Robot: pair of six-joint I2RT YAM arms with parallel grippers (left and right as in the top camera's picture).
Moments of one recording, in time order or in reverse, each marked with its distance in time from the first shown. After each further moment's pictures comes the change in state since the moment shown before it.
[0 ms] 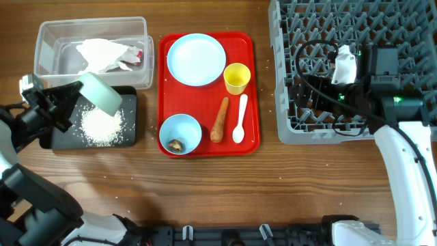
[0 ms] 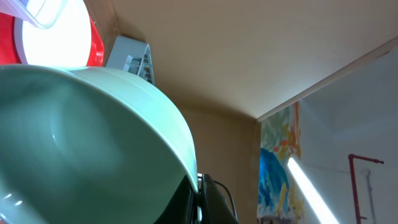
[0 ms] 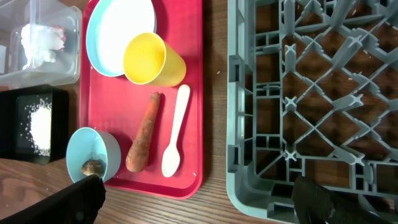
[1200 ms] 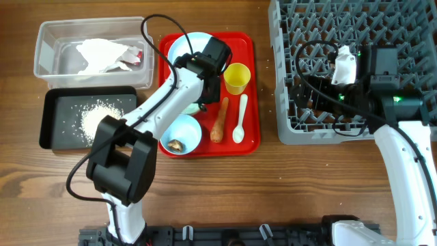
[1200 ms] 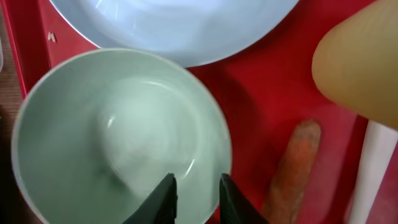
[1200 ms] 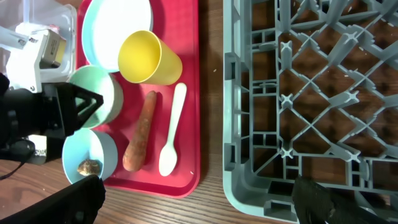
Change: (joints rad) left arm -1.270 0.271 0.236 0.536 -1.733 -0.529; right arm 0.000 0.003 0.000 -0.007 0.011 0.000
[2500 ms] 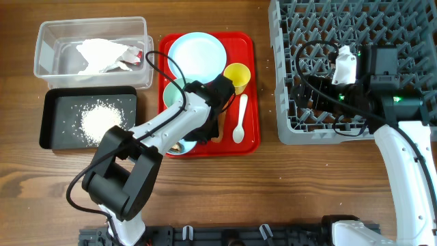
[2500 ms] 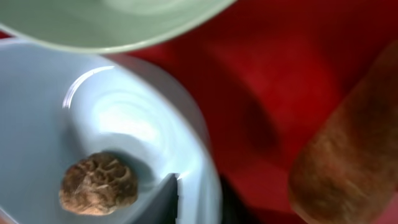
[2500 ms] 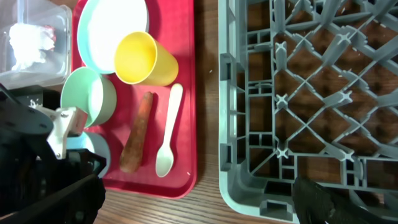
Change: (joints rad) left arm -0.100 -0.089 -0.266 -0.114 0.029 -0.246; right arm 0.000 0.000 0.000 0.000 0.015 0.000
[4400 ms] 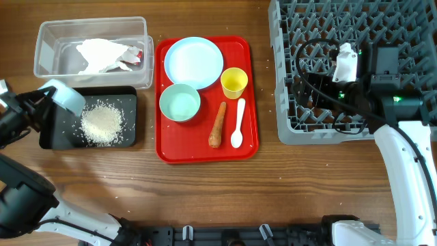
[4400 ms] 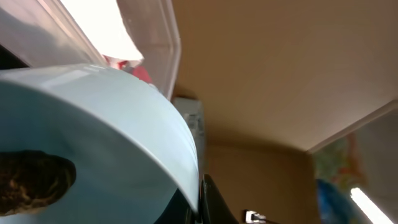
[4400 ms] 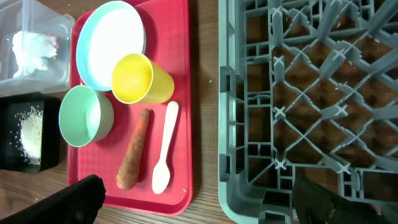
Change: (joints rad) left arm 1.514 0.070 0.149 -0.066 1.566 0.732; right arm 0.000 0.000 0.000 0.031 0.007 0.000
